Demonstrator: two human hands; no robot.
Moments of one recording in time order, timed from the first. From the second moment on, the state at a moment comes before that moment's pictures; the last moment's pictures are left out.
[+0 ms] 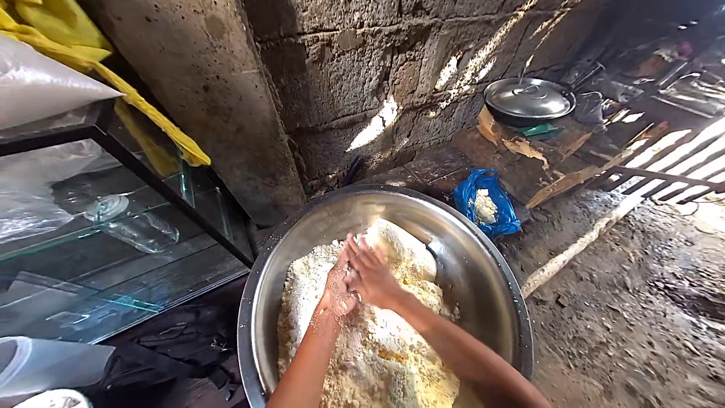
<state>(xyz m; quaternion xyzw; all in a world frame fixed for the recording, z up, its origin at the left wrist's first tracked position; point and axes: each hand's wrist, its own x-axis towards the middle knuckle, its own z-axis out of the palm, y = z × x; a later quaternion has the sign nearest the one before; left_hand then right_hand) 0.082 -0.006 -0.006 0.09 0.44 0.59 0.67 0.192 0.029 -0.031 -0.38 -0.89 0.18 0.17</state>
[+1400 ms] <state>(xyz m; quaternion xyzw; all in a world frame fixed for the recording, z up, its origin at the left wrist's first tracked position) 0.086 0.014 -0.050 0.25 0.46 0.67 0.53 0.256 0.033 -0.030 -0.50 -0.59 0.58 0.26</state>
